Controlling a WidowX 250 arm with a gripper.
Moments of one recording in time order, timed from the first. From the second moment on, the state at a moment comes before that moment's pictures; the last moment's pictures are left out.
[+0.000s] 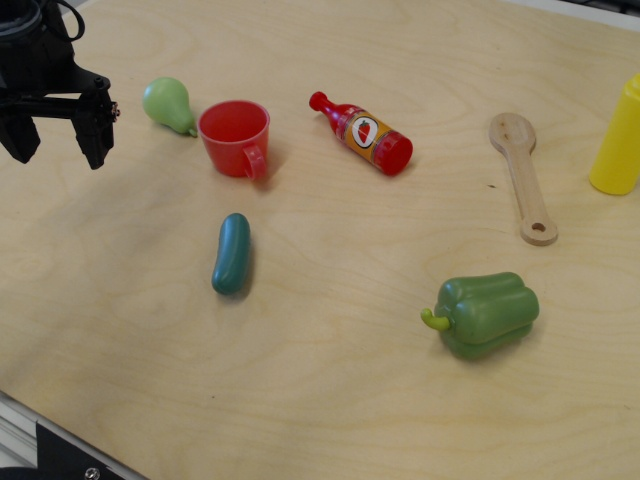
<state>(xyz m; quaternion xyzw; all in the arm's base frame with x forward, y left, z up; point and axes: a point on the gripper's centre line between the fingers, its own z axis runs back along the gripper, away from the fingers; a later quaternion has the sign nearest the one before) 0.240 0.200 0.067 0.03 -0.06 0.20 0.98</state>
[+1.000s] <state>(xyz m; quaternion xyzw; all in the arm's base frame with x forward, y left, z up) 0.242 0.126 0.072 0.00 -0.06 0.16 0.99</state>
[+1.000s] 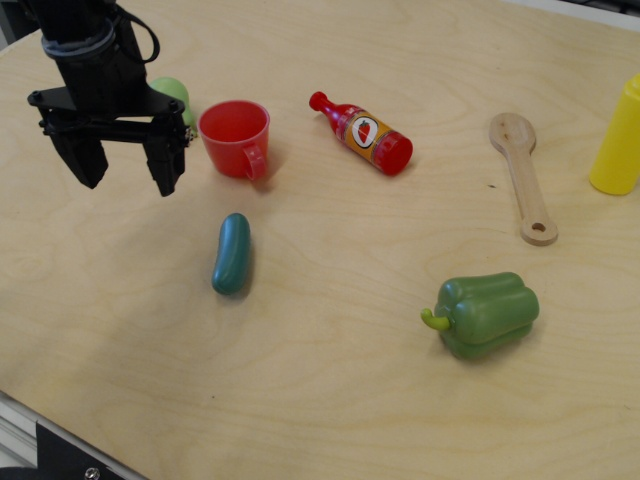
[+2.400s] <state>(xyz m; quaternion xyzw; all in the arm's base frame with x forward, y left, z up) 0.248 0.045 0.012 0.01 -0.02 0.12 0.99</state>
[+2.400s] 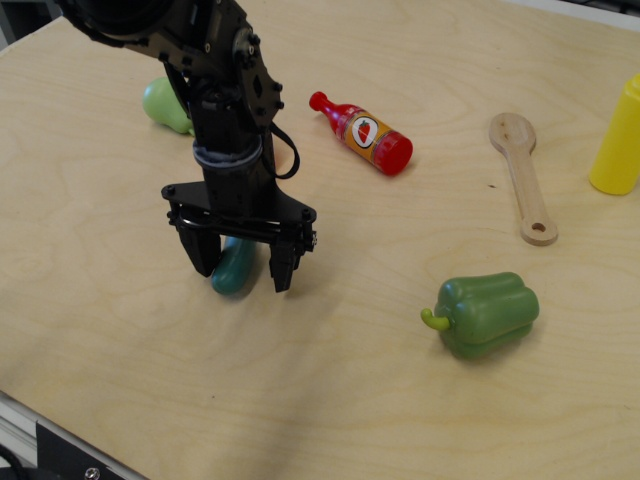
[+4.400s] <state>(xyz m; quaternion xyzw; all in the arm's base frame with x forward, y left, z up) 0.317 0.112 0.069 -0.07 0.05 0.29 0.95</state>
